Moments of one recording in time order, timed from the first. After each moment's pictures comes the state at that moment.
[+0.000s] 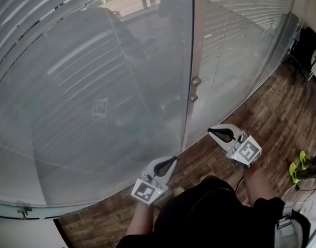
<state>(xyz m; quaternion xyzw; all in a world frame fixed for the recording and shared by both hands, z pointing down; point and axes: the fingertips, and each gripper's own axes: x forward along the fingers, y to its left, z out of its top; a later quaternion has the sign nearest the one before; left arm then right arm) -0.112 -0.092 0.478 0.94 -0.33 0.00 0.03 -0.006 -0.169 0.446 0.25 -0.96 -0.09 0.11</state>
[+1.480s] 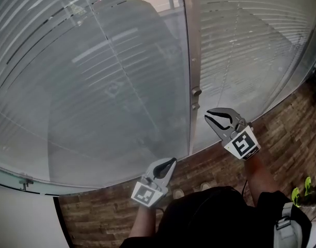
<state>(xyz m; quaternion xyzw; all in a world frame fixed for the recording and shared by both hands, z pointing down) -0.092 -0.104 0.458 0.89 -0.45 0.00 0.02 -0.014 -0.242 0.389 0.22 -0.94 -0.21 0.14</state>
